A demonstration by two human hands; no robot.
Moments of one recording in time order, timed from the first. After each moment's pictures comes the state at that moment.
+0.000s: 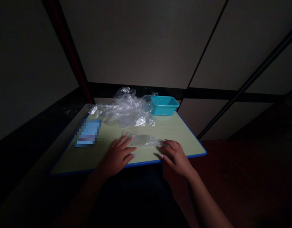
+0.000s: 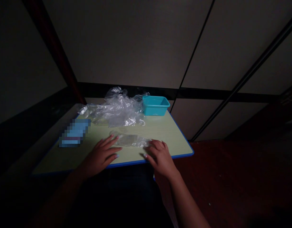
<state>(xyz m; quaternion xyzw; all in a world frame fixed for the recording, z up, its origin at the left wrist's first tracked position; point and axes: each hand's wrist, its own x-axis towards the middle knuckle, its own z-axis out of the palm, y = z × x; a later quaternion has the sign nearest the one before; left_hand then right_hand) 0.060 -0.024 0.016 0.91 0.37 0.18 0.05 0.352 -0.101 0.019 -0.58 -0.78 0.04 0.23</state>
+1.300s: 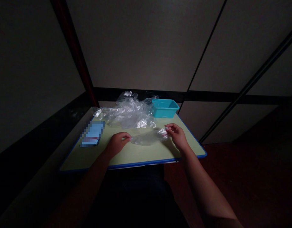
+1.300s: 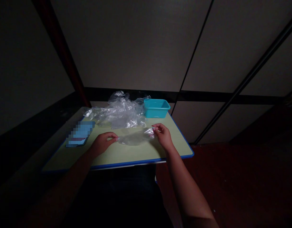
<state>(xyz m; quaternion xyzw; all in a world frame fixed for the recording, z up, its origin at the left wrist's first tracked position) 0.066 0.037 0.019 0.78 0.43 0.36 0.28 0.370 -0.011 0.035 -0.51 -0.50 0.35 0.61</state>
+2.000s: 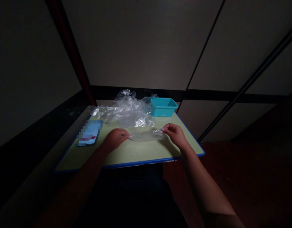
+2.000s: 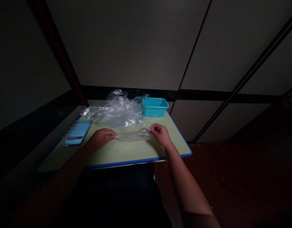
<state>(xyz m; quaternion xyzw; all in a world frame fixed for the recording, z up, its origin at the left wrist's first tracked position) 0.064 0.053 0.031 0.86 0.39 0.27 0.18 0.374 -0.011 0.043 -0.52 -0.59 0.33 0.53</state>
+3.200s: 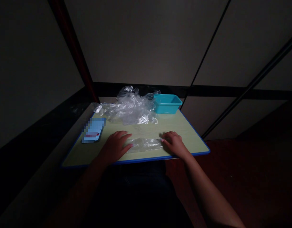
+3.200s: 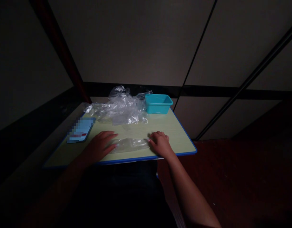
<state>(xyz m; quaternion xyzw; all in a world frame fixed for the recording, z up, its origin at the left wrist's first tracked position) 0.044 0.002 0.022 0.89 0.40 0.24 0.04 0.360 -0.046 0.014 -0.65 -0.71 0.08 0.25</state>
